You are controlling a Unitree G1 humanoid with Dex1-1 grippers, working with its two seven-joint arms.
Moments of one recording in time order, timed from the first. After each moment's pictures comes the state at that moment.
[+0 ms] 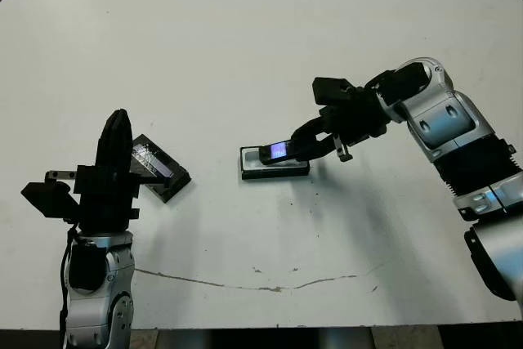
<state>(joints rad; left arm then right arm) 0.14 0.08 0.10 -0.31 -0.28 -0.26 -0.17 -0.94 -0.55 0.48 0.43 -0.07 0.27 1.44</state>
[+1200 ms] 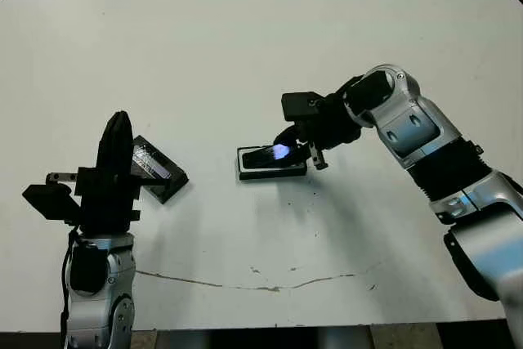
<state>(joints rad) 0.15 0.08 0.09 -0.31 -0.27 -0.26 -0.16 -0.95 -0.45 0.55 0.40 -0.18 0.29 1.38</state>
